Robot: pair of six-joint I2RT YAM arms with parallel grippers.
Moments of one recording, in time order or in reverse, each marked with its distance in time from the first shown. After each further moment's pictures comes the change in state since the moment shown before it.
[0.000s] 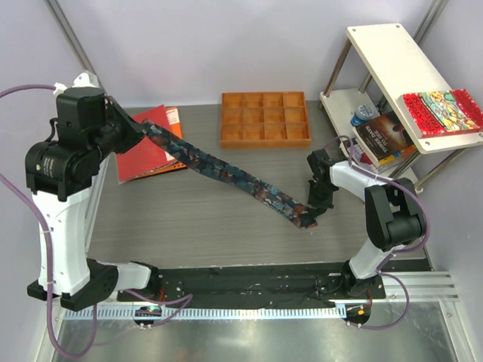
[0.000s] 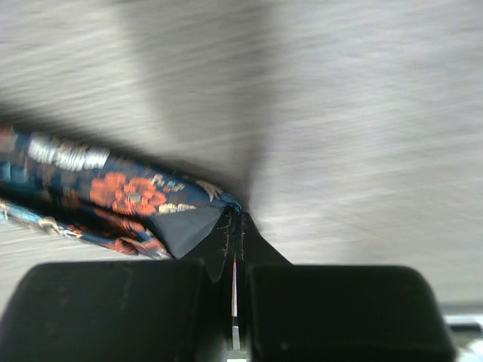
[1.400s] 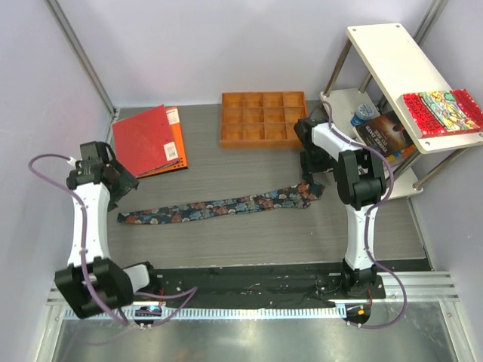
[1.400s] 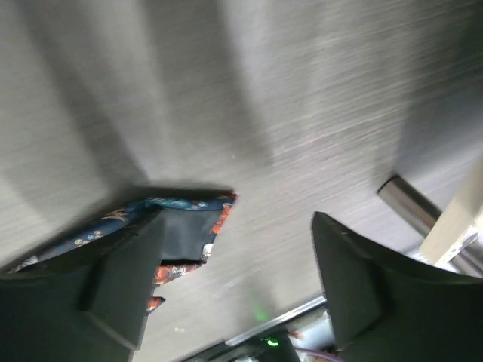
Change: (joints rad) left arm 0.570 -0.109 -1.044 0.356 0.087 0.172; right arm -0.010 0.502 0.703 -0.364 0.426 -0.165
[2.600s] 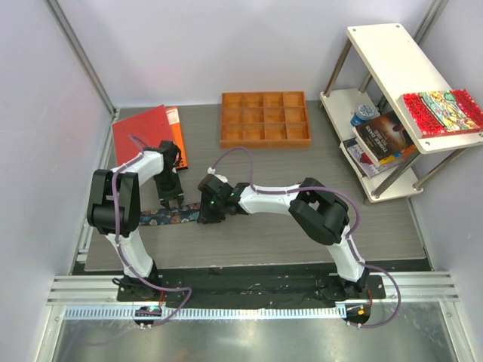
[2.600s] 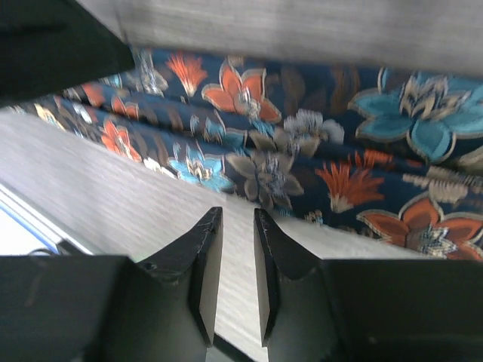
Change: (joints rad) left arm -0.430 0.617 0.052 0.123 0.047 0.103; right arm 0.777 -0.065 -0.255 0.917 -0.490 0.706
